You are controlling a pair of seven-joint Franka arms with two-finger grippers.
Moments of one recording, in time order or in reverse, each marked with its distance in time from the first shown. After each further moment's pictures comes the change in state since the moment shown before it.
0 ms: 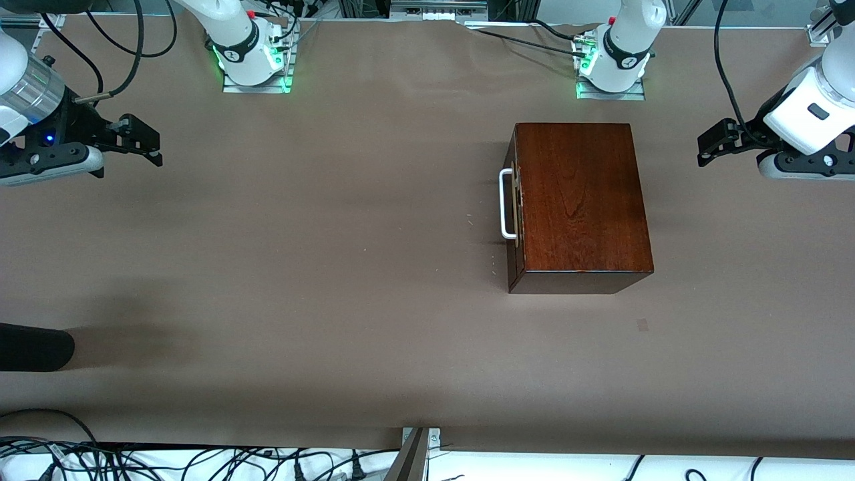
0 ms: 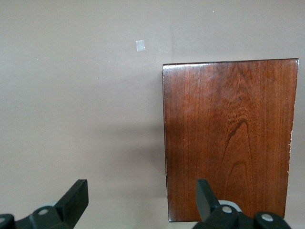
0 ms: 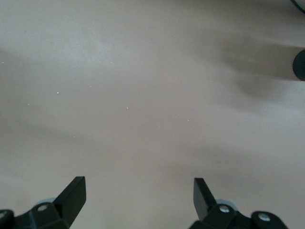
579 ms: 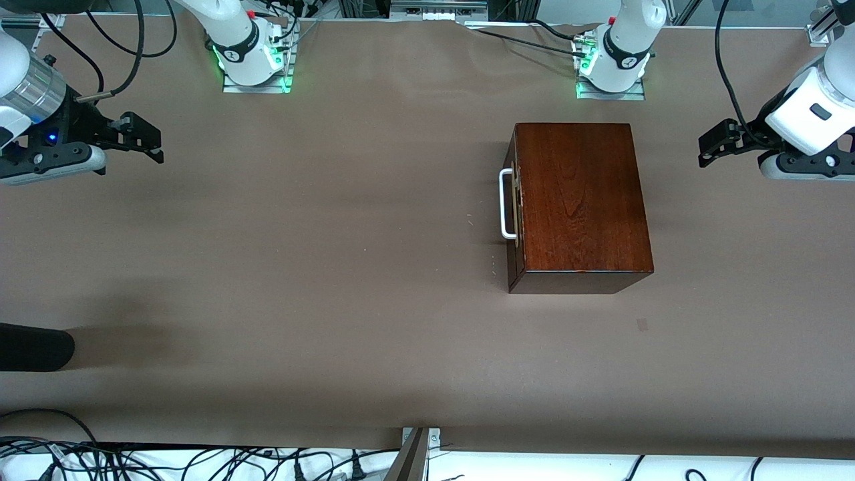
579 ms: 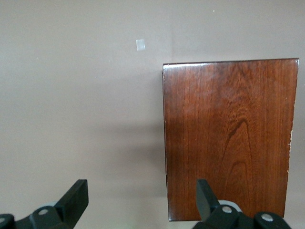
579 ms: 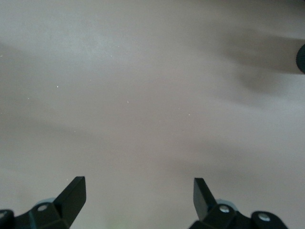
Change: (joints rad) left arm 0.000 0.008 0.000 0.011 0.000 -0.026 0.000; right arm 0.000 0.000 0.000 0.000 0.000 -0.029 0.000
